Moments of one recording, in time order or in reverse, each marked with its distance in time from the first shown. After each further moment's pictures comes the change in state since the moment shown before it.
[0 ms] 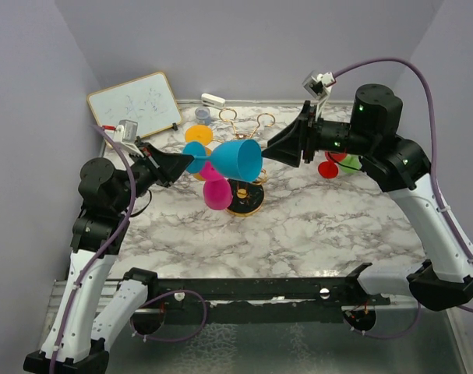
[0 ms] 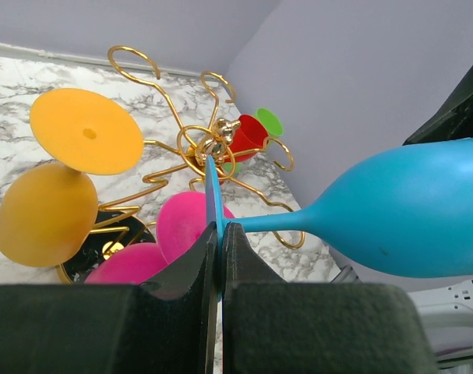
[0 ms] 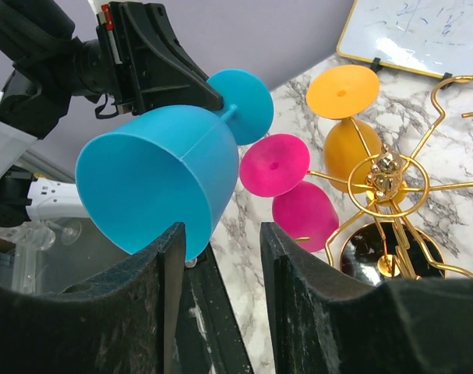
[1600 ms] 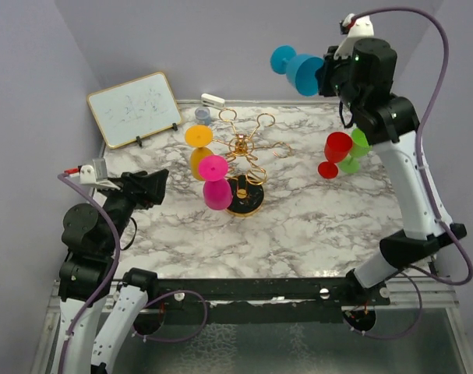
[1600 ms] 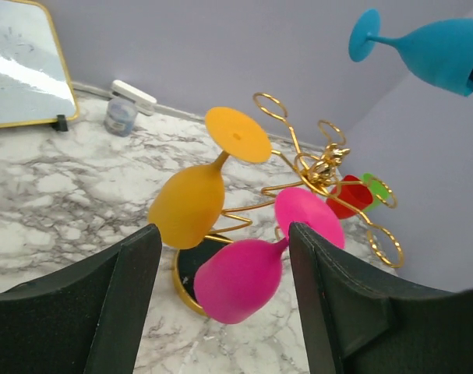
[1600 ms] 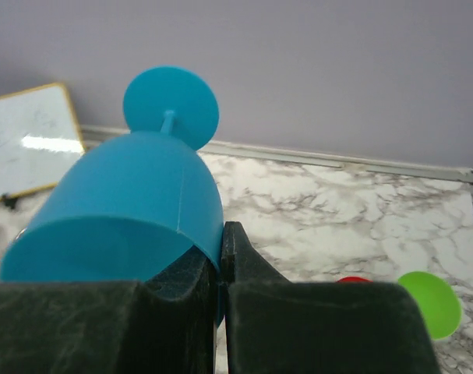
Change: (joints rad) left arm 0.005 -0.264 -0.072 -0.151 -0.385 0.129; right arm -0.095 0.240 0.336 -0.073 0.937 -0.158
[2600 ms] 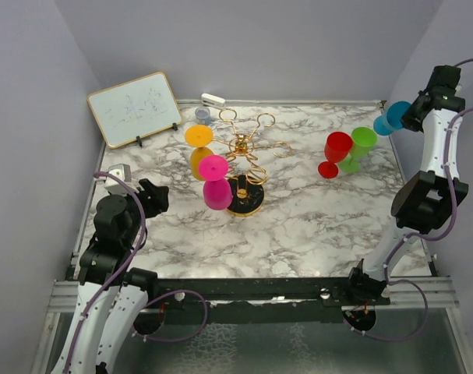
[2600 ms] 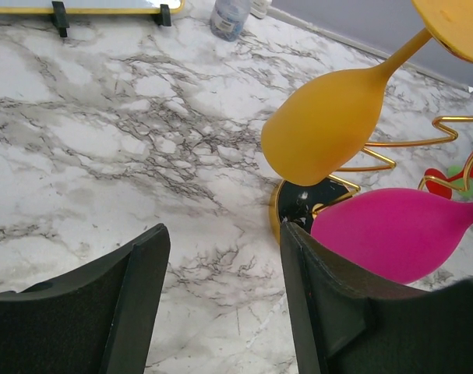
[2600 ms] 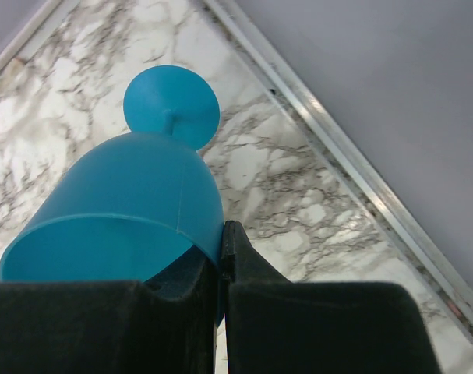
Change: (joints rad) left arm 0.000 -0.024 -0.242 -0.096 -0.174 0.099; right arm -0.849 0.417 -0.055 -0.168 -0.161 0.236
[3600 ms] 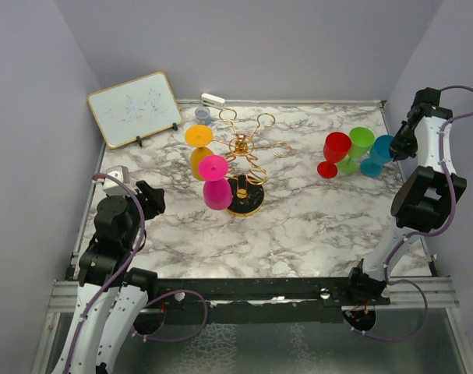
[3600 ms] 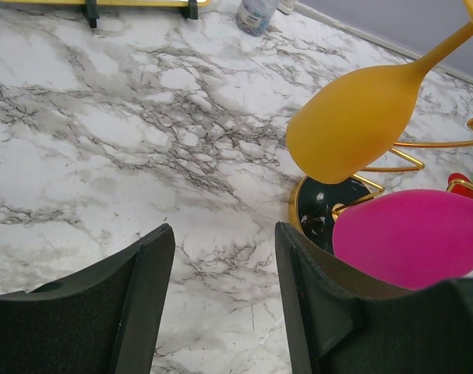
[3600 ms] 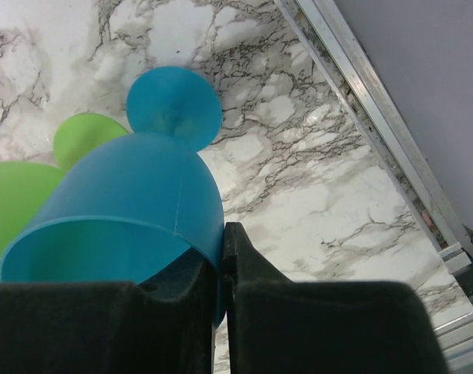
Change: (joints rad) left arm 0.000 -0.009 0.002 -0.045 -0.063 0.005; right arm -0.023 0.002 -0.174 -0.174 0.029 -0.053
